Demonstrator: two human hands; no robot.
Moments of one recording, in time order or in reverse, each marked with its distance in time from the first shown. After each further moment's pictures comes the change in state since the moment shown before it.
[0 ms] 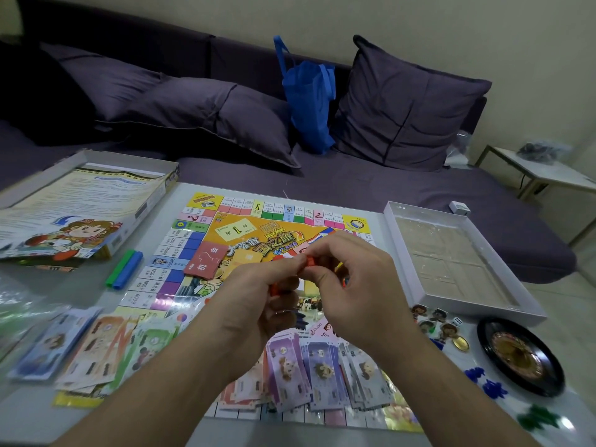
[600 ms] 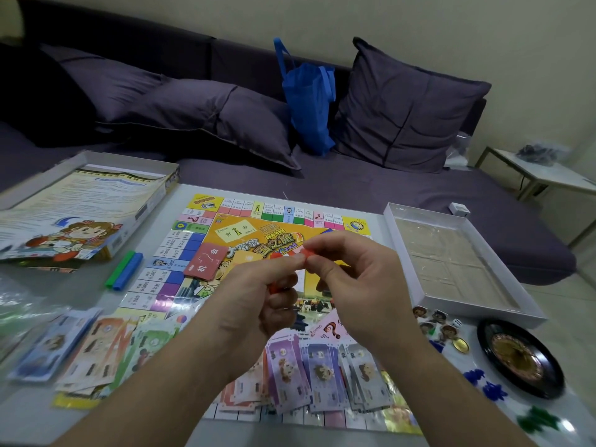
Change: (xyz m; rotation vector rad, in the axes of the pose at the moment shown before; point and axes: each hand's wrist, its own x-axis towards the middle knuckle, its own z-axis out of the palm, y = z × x) left_hand -0.001 0.005 -0.002 -0.049 -0.043 0.023; right_hand -0.001 0.003 0.001 0.428 0.048 0.277
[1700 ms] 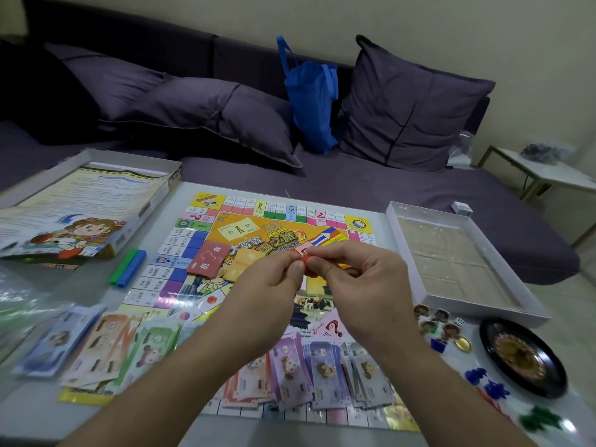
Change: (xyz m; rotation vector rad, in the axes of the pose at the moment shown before) left_hand -0.002 -0.004 -0.001 0.877 0.077 0.359; right_hand -0.004 0.003 0.004 -0.024 0.088 0.059
